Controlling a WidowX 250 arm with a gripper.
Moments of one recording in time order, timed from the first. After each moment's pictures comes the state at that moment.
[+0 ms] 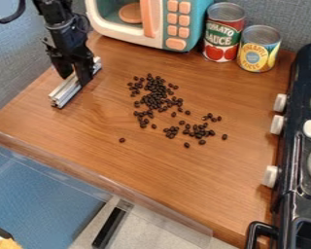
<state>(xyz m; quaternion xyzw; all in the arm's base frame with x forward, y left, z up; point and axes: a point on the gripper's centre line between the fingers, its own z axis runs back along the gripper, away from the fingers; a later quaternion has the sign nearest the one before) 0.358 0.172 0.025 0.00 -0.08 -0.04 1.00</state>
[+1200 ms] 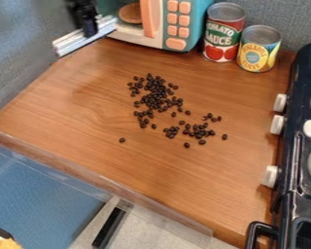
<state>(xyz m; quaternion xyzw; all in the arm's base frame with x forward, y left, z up) 0.434 0.169 0.065 -0.01 -0.04 -0.26 0.96</state>
